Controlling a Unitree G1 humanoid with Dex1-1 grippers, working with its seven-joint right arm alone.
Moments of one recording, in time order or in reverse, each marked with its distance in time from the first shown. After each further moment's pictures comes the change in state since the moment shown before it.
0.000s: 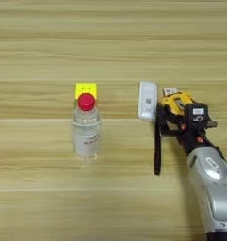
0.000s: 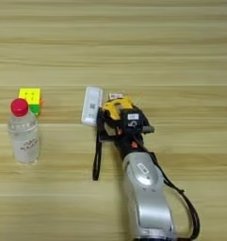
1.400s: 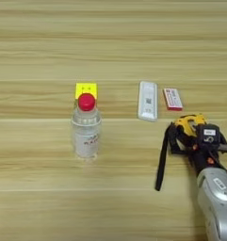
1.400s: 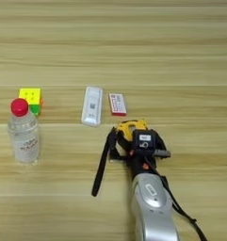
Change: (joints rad) arm 0.123 0.014 -0.060 0.043 -0.038 -0.033 -0.071
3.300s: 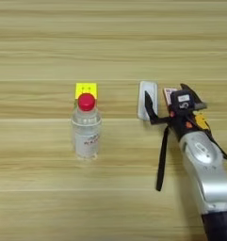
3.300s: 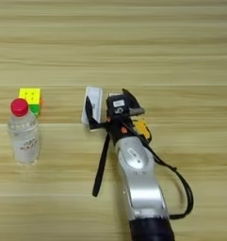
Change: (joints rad) arm -0.170 -0.053 0.100 -0.021 -0.050 -0.039 0.089
